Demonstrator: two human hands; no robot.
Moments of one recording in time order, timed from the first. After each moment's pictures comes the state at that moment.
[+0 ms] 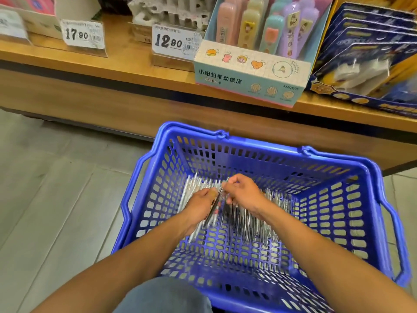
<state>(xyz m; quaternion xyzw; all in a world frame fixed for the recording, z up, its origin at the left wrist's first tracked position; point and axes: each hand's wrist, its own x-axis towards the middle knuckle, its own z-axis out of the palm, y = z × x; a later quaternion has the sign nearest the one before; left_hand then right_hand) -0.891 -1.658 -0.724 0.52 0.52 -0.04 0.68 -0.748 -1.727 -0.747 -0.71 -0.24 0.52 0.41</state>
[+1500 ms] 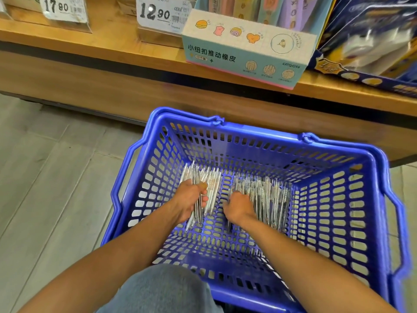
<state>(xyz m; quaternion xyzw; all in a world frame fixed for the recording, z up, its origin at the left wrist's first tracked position) -0.895 -1.651 -0.744 0.37 0.60 0.02 0.70 -0.783 -1.758 -0.804 -0.86 -0.29 0.40 0.12</state>
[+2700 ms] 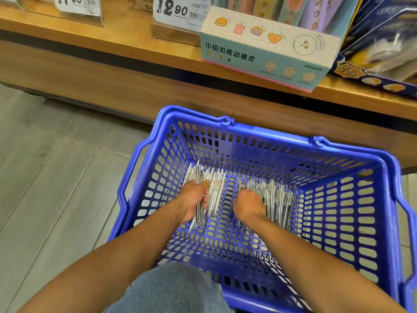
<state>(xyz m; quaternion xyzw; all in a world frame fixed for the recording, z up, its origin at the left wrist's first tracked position) -0.896 -1.645 -0.750 0.34 0.61 0.02 0.72 -0.772 -1.753 -0.809 -0.88 -0.36 0.31 -0.01</state>
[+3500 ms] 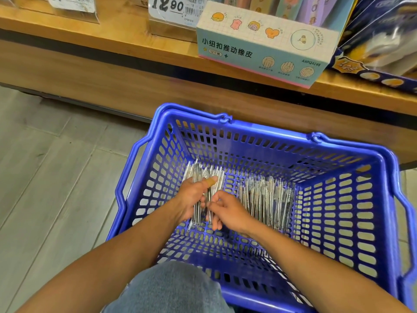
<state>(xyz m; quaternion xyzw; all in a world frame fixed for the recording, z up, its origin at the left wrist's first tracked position) -0.898 -1.646 -0.751 0.39 0.59 0.03 0.70 -0.805 -1.756 -0.772 -0.66 -0.29 0.61 0.33</state>
